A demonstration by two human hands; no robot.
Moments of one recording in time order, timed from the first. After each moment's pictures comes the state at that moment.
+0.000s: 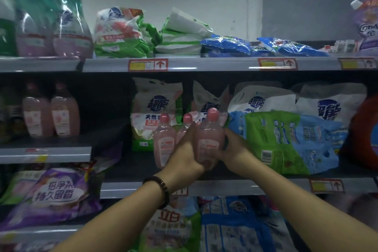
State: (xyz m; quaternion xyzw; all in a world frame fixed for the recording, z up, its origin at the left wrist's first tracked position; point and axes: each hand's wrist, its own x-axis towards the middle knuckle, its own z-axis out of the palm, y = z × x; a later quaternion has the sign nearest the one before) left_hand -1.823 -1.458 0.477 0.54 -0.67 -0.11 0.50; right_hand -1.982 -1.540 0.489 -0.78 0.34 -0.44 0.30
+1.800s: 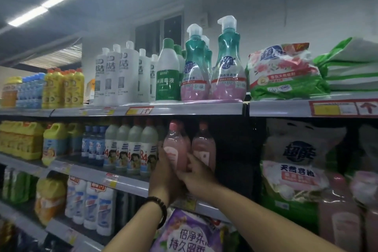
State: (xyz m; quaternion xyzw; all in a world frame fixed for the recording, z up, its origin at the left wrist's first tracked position) left_hand -1.399 -1.331 0.524 0.77 -0.35 0.14 0.52; right_hand -1.529 -1.384 0.556 -0.85 0.13 -0.29 0.42
